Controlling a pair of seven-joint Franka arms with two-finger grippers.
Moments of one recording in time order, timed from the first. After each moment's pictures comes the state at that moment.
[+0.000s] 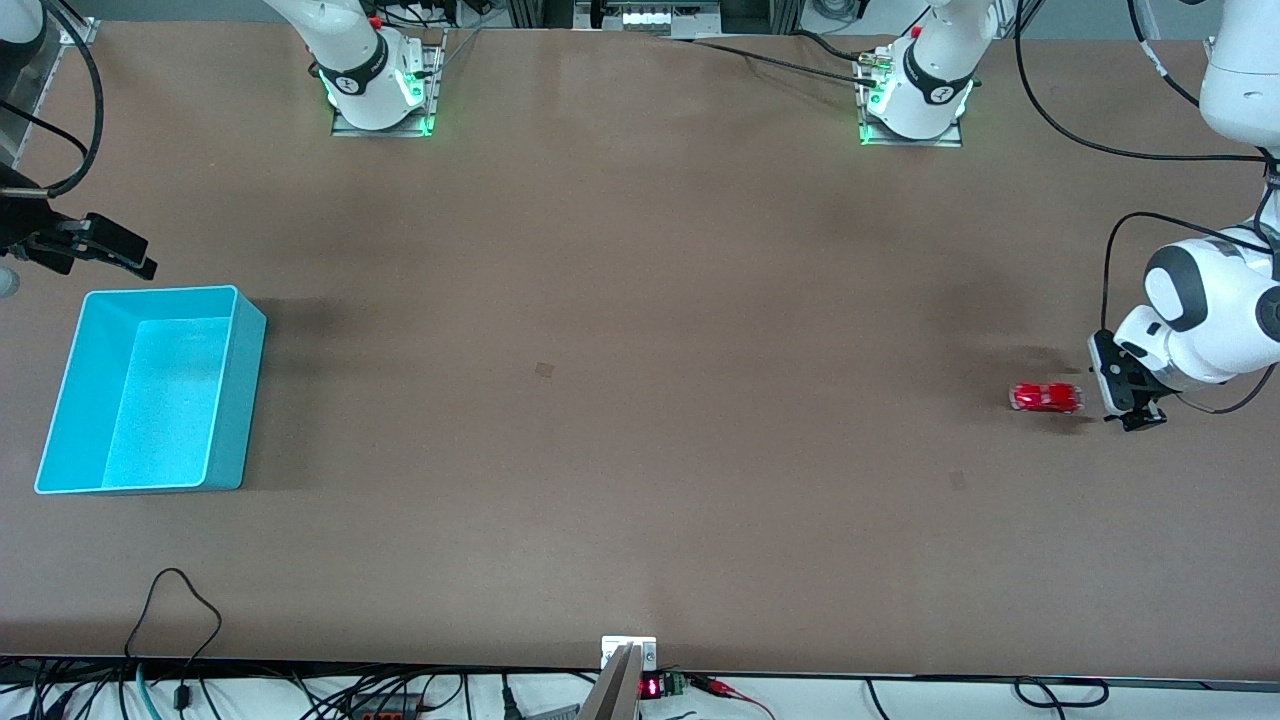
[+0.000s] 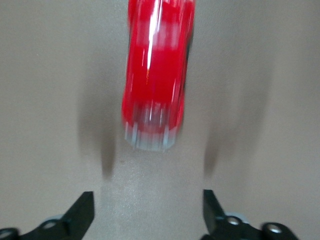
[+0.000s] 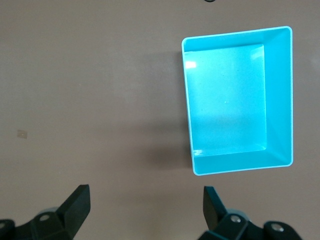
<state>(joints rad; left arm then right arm) 0.40 0.57 -0.03 -1.93 0.14 2.52 1.74 0.00 0.03 -0.08 -1.66 0.00 1.68 -0.01</state>
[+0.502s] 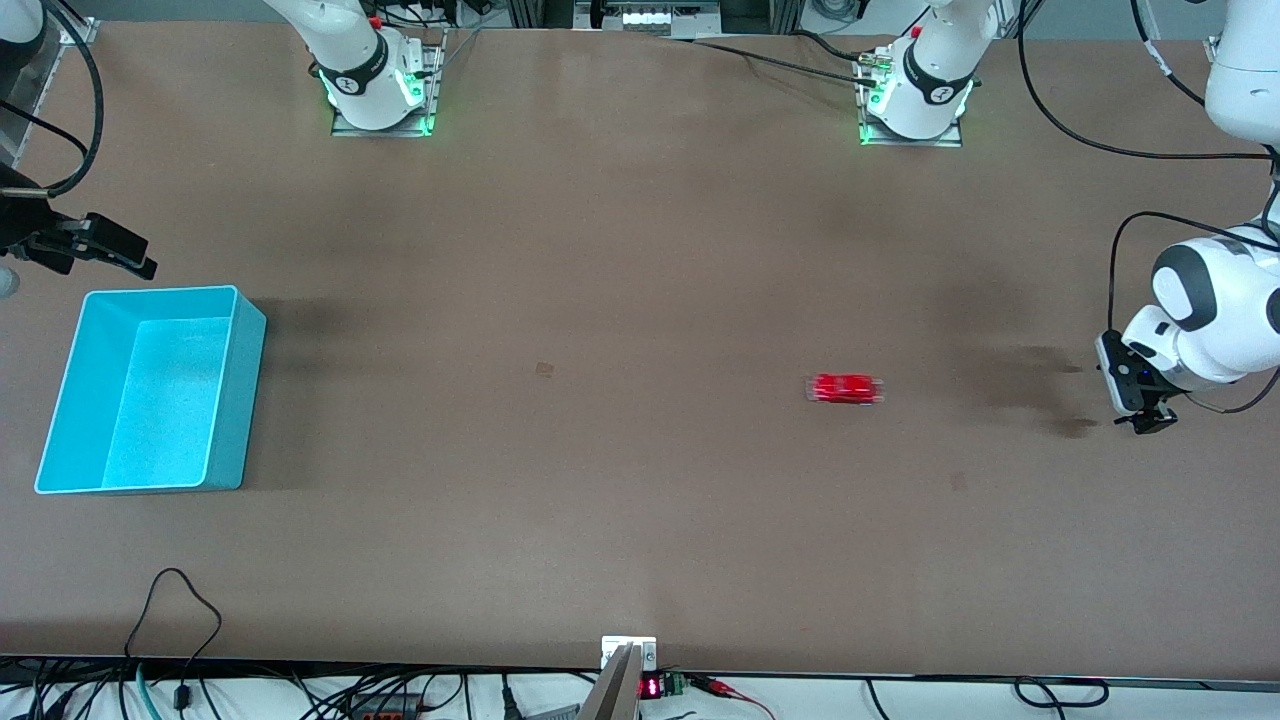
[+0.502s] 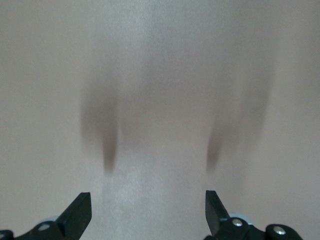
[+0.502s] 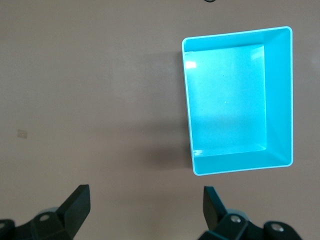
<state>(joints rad) 0.42 0.57 -0.03 -1.92 0.14 2.50 1.74 0.00 0.03 -0.08 -1.66 0.00 1.68 -0.01</state>
